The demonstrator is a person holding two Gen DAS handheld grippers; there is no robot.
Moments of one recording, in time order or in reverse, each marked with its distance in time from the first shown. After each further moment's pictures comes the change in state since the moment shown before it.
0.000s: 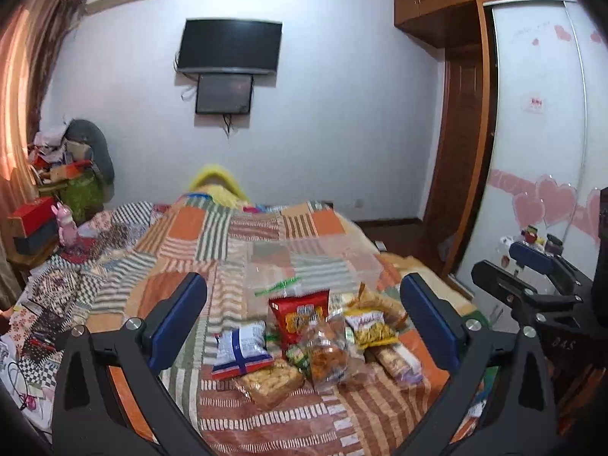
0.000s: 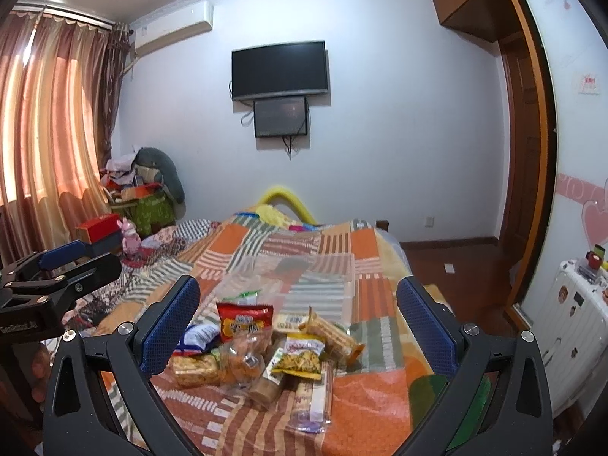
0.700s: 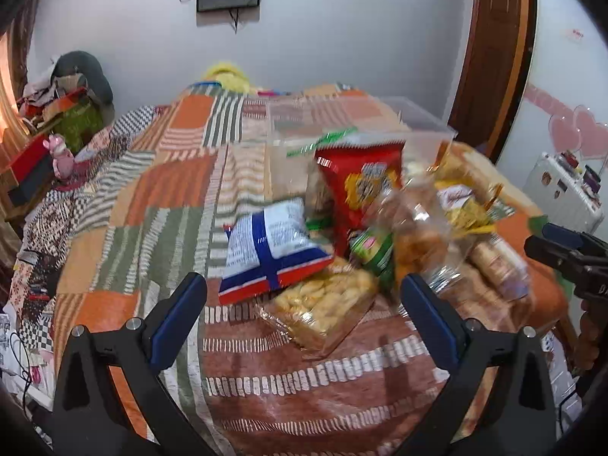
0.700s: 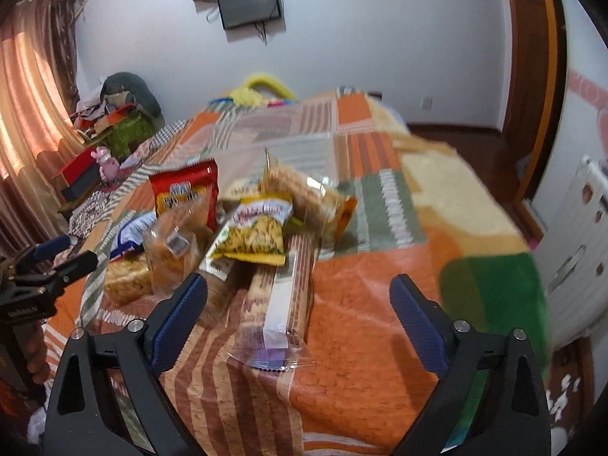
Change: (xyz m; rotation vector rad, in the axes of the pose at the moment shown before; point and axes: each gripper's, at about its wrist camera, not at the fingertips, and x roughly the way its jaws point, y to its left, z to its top) left arm 0.119 0.050 -0.102 0.010 0.391 0.068; right arm 0.075 -0.045 -0.083 0.131 0.443 0.013
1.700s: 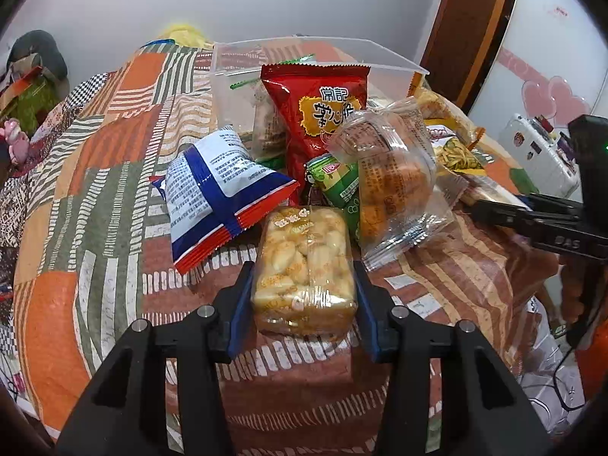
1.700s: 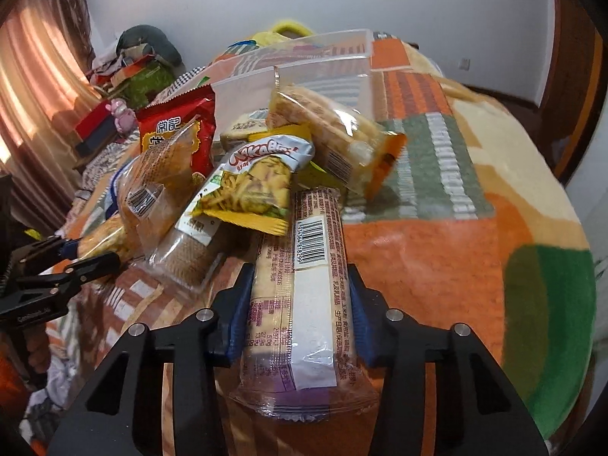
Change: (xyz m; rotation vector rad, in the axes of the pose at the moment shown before) left arm 0.036 -0.016 -0.017 0.048 0.166 -0.155; right arm 0.036 -0.017 -0.008 -0.058 0.194 0.111
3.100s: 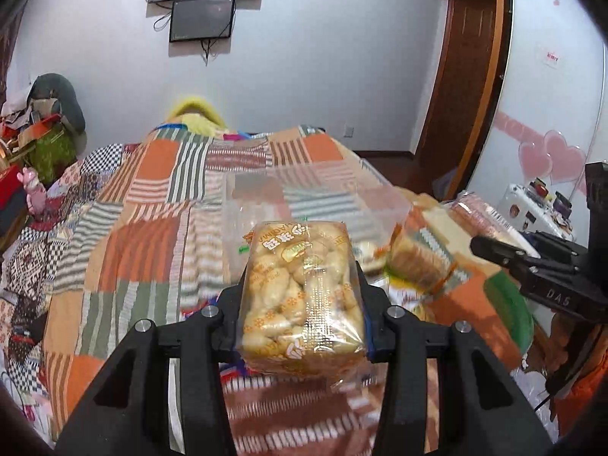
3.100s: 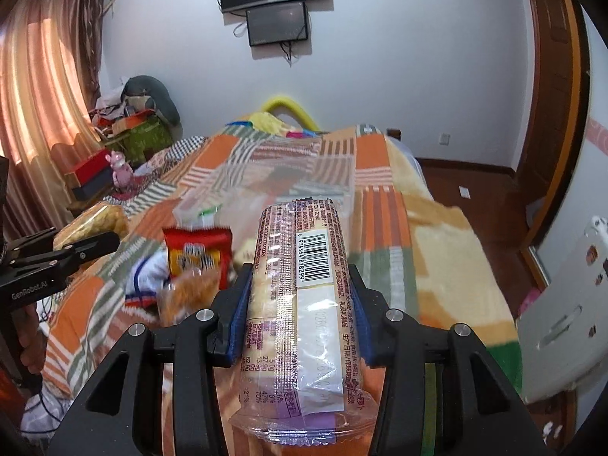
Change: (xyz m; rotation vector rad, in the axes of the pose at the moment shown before) left arm -0.075 -0.020 0.088 -0.005 -0.290 0.037; right arm -0.048 0.029 0.059 -0.071 -0.288 -0.103
